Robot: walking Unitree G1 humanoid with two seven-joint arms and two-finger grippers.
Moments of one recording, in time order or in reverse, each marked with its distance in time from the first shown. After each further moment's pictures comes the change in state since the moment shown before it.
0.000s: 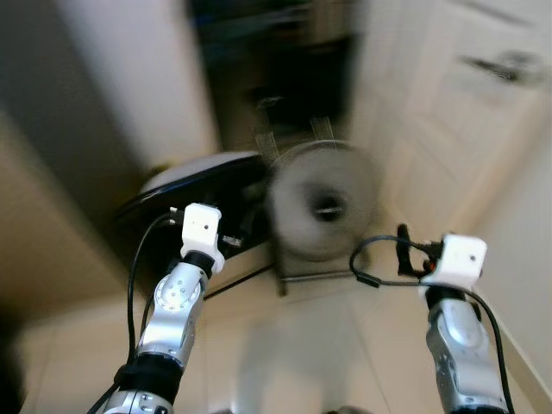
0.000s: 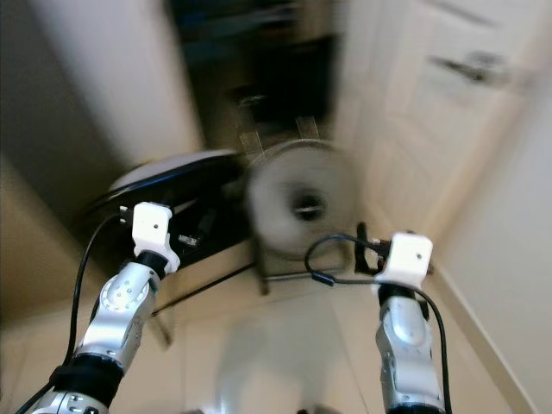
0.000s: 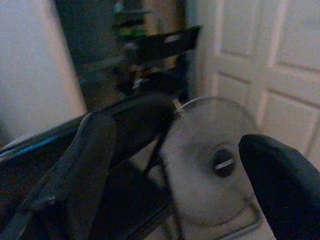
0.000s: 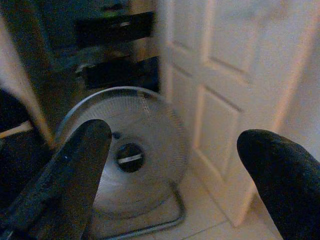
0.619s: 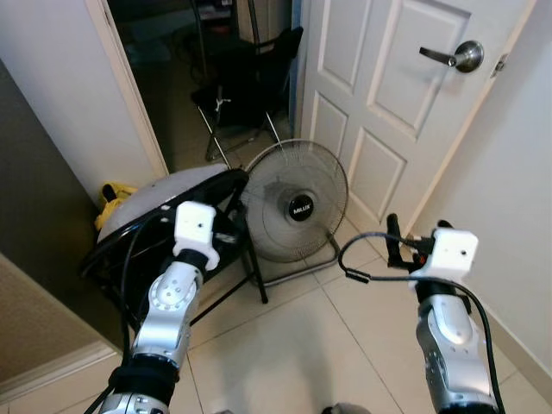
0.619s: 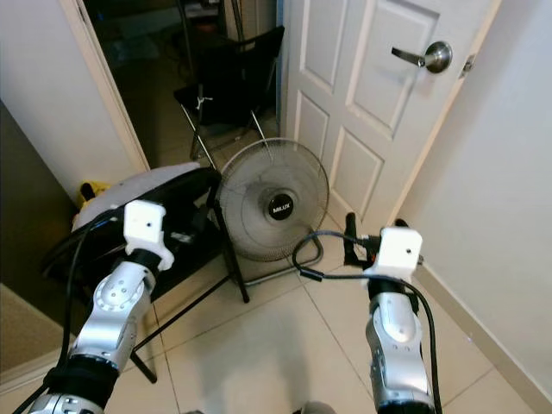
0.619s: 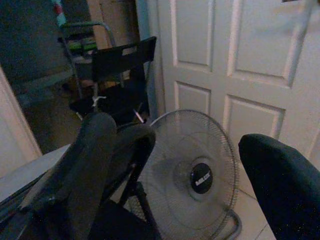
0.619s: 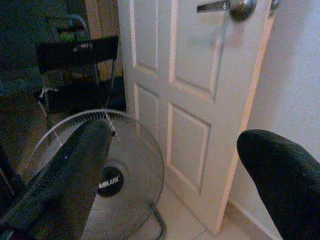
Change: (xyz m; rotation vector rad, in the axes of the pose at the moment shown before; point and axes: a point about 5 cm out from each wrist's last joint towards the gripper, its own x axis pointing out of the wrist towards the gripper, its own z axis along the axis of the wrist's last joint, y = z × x) left arm 0.001 0.003 0.010 0.027 -0.045 0.014; right arm 0.004 0.014 0.013 0.005 -0.090 0.043
